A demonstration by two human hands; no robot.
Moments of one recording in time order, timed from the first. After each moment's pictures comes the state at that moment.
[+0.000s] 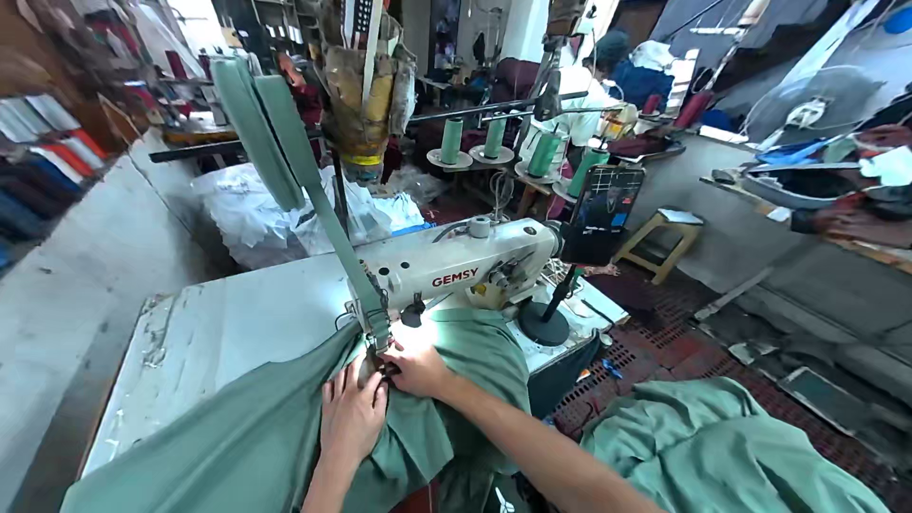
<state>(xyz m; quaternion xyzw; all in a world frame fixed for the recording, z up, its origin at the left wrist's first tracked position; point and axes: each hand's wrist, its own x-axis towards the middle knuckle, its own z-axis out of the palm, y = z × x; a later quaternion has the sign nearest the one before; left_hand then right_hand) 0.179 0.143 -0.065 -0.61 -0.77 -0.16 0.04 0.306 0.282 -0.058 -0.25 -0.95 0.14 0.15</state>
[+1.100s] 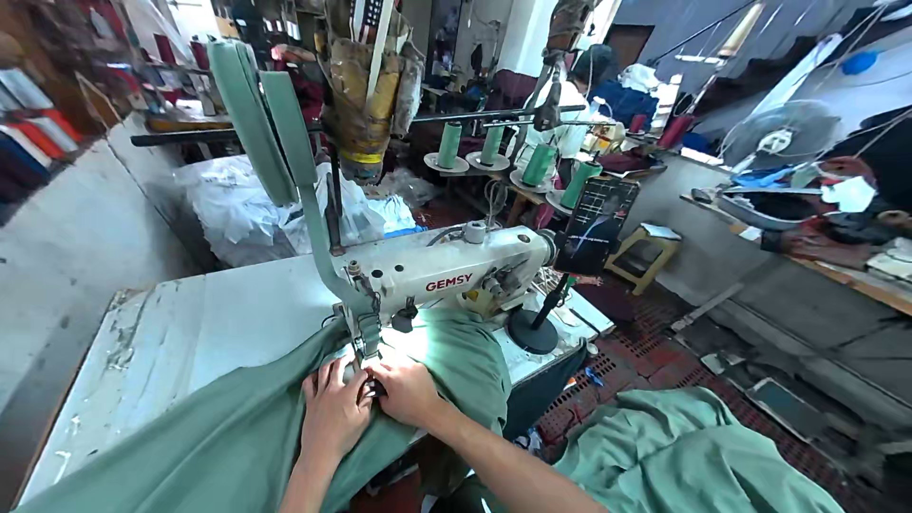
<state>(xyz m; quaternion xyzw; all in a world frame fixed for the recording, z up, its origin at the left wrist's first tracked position) 0.166 0.156 -0.065 -0.63 -0.75 -0.22 0.05 0.307 0.248 -0.057 -0.30 -0.94 0.13 0.14</state>
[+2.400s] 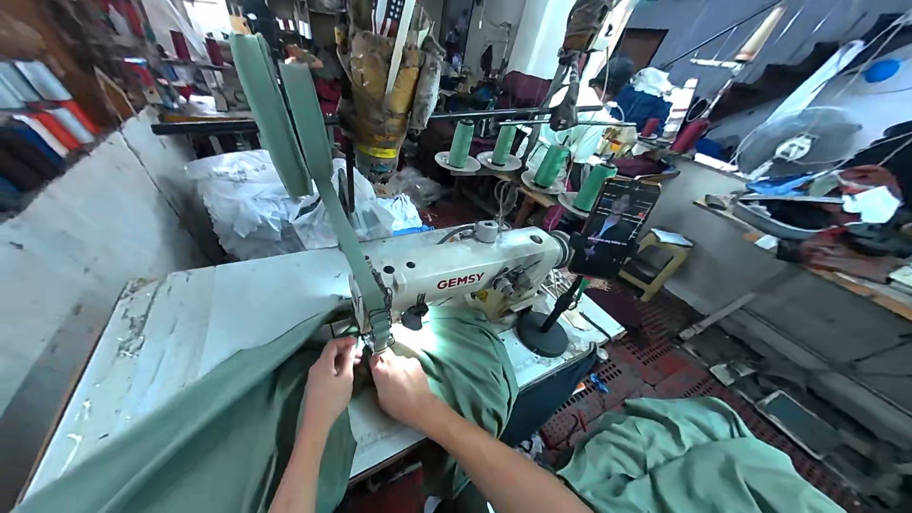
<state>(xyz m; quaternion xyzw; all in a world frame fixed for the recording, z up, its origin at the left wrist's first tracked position) 0.139 0.178 -0.053 -0.51 -0.72 -0.47 -0.10 0.278 0.231 -0.024 -0.38 -0.91 0.14 0.01</state>
